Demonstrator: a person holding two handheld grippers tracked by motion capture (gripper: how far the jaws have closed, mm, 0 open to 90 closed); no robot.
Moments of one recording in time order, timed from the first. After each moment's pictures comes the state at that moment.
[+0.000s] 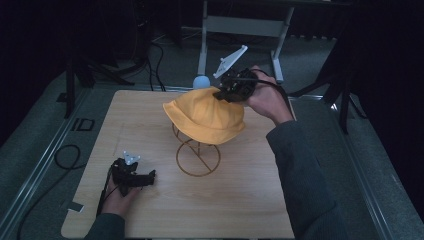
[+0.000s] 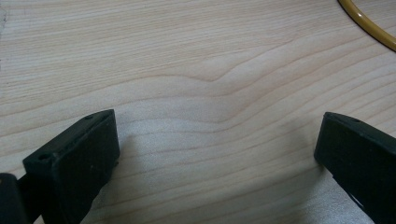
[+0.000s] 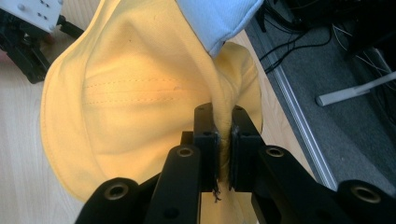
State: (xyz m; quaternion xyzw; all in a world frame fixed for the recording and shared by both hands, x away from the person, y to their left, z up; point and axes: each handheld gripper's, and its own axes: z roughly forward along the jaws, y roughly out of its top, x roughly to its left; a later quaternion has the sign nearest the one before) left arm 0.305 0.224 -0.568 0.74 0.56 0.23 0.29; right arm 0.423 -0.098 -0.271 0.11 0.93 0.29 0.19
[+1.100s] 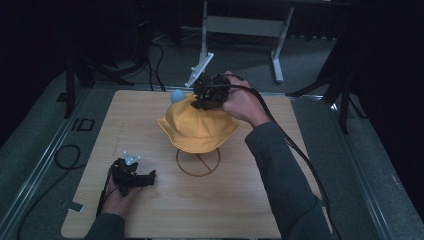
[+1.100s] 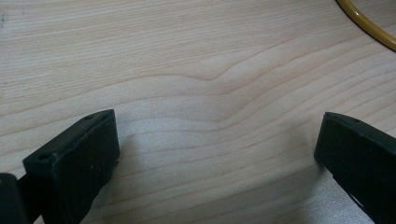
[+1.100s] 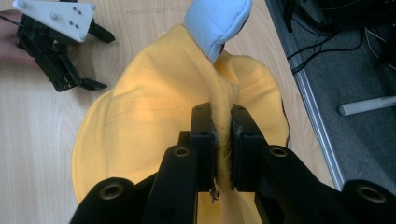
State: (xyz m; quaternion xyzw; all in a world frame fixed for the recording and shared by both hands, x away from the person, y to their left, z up) left arm 0.304 0.224 -0.568 0.74 0.56 0.23 0.29; right arm 0.415 -0.042 -0.285 0.08 0.95 0.27 0.16
